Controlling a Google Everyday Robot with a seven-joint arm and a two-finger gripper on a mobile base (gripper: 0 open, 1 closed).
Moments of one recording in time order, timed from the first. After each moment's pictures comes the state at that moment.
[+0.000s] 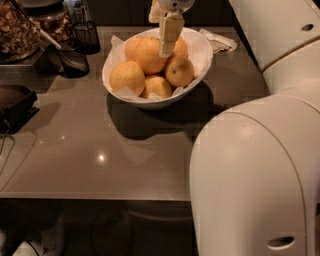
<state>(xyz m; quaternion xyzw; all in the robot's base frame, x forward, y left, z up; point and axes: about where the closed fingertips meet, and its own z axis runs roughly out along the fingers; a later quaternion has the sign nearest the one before) 0.682 -0.016 0.999 -0.77 0.60 -0.02 0.21</state>
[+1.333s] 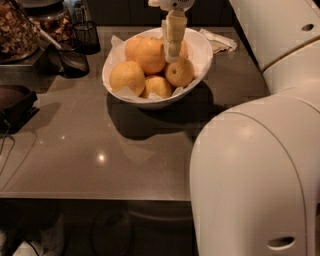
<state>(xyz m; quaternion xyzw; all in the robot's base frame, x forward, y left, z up) 0.682 -0.016 0.999 -0.77 0.60 -0.02 0.21</state>
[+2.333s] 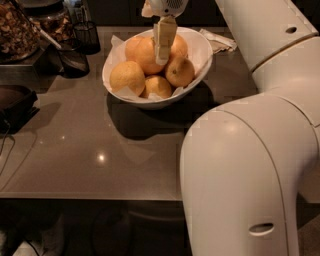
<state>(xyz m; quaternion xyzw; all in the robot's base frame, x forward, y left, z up) 0.696 0.002 0.982 -0.78 0.59 -0.01 0.21</state>
